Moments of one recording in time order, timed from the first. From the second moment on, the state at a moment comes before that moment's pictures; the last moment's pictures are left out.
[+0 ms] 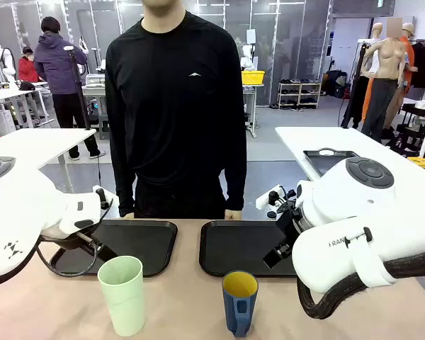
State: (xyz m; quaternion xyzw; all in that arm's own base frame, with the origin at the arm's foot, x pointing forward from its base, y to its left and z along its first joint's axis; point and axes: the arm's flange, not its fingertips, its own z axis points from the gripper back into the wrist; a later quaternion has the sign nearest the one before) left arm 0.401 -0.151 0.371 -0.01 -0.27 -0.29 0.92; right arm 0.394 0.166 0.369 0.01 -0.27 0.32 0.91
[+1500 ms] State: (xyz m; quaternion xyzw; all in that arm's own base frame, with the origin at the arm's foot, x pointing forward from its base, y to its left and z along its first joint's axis) left arm 0.401 -0.151 0.371 -0.01 -0.27 -0.29 0.92; right arm 0.394 0.166 0.369 0.01 -0.27 0.32 0.91
